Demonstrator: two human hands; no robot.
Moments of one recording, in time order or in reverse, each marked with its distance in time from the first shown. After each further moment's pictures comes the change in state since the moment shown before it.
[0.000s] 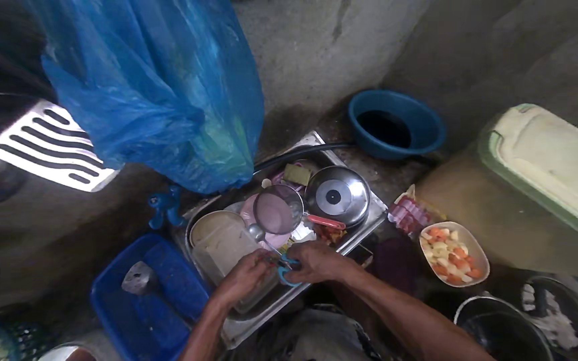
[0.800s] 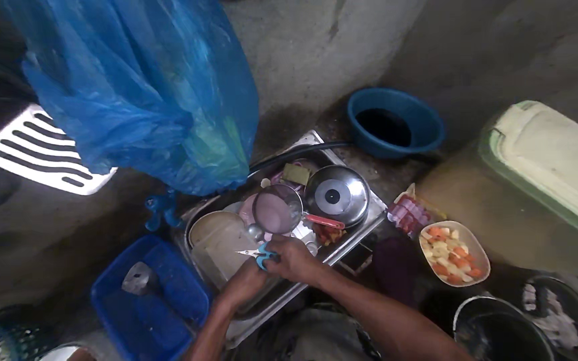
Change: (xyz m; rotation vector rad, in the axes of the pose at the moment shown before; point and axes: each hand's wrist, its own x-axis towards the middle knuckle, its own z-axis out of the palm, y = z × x) left_hand 0.007 -0.003 0.013 0.334 0.087 -0.008; right_hand 0.030 -0.025 0.020 0.225 0.418 -0.121
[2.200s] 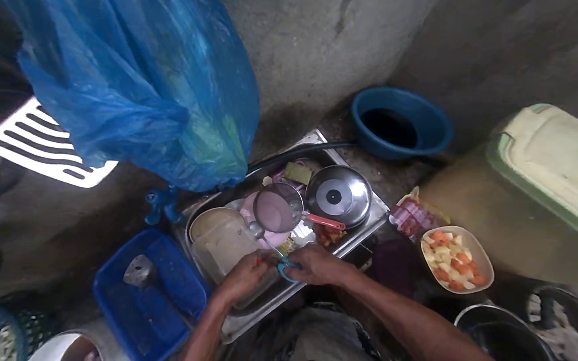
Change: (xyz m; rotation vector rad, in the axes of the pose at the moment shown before) left_hand 0.003 -0.005 -0.001 -0.116 -0.031 -0.063; right_hand -0.034 0.037 -0.029 -0.109 -0.368 0.033
